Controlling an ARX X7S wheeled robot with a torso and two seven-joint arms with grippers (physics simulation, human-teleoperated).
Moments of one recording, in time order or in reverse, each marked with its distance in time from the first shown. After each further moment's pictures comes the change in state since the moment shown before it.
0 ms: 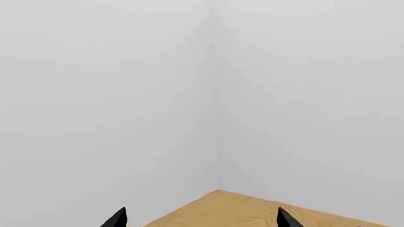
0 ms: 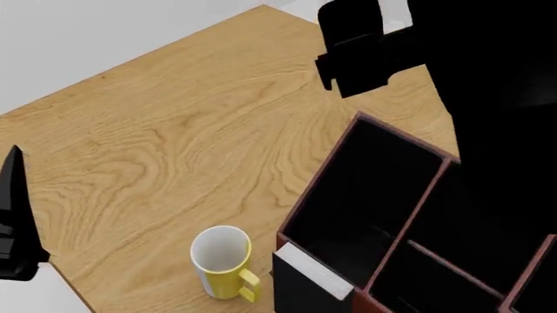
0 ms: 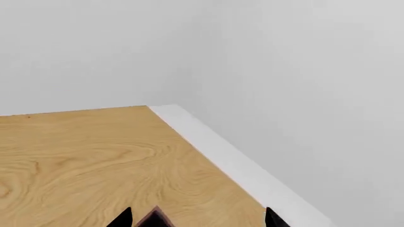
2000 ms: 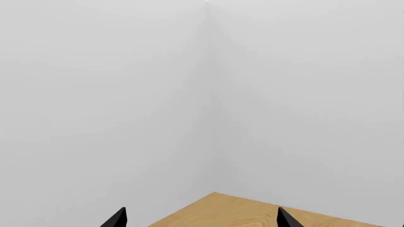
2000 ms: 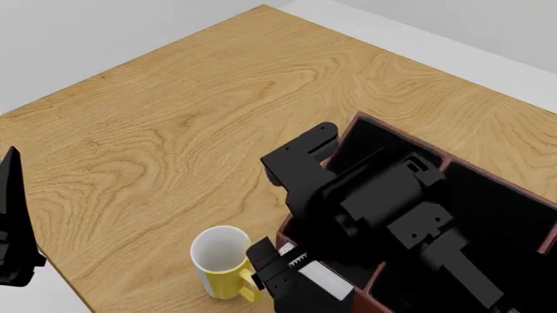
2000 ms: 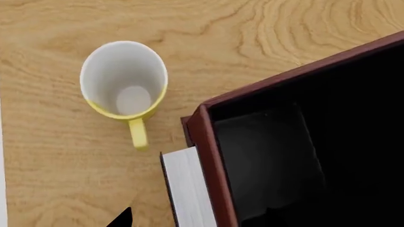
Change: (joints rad) left arm 0.012 -0.044 0.002 0.014 -0.045 0.026 -0.021; right arm -0.238 -0.371 -0.676 0.763 -0.618 -0.265 -1.091
